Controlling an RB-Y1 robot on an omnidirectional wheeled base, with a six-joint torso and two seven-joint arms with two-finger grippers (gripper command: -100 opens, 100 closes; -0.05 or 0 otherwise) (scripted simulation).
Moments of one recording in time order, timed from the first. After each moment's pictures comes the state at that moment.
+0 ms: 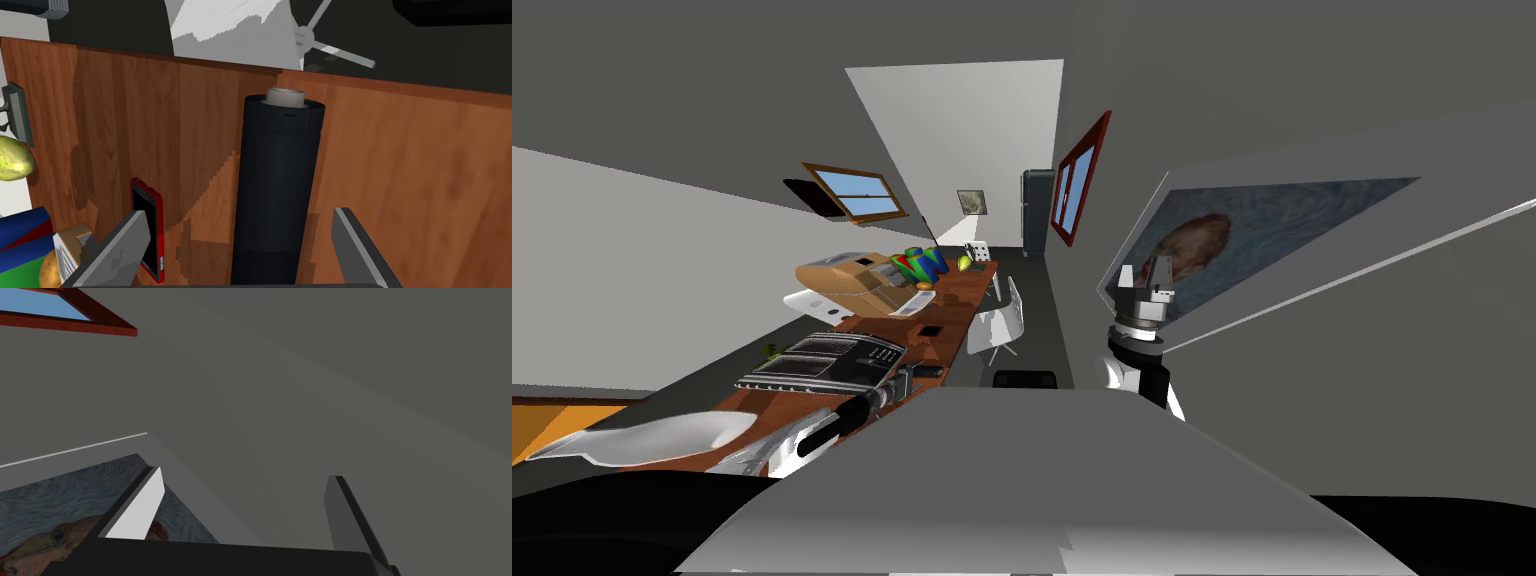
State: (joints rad) left arm 0.53 1.10 -0.39 -1.25 -0.14 -0.37 1.25; right arm 0.48 -0.03 0.03 -2.36 0.02 -0.58 0.17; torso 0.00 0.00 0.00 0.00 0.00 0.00
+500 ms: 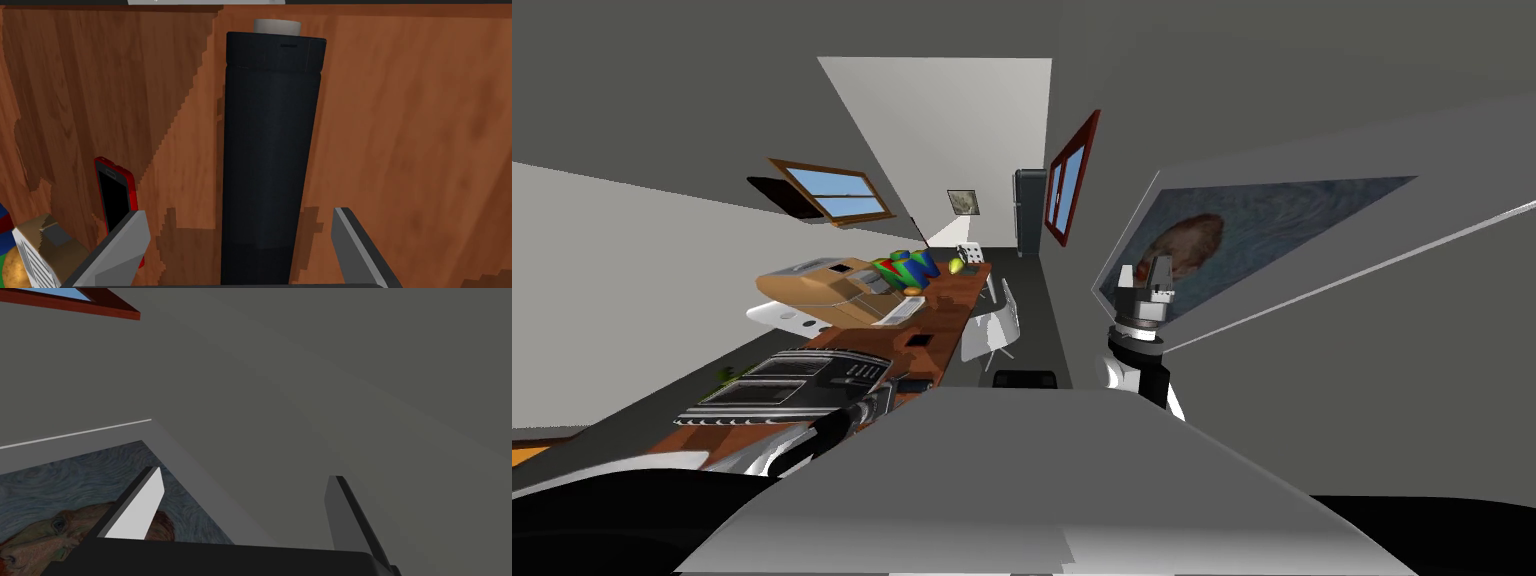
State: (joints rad) left arm 0.56 1.14 -0.43 -1.17 -0.16 -0.34 1.31; right arm 0.48 -0.03 0.03 -2.36 0.02 -0.58 0.17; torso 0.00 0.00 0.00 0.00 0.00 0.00
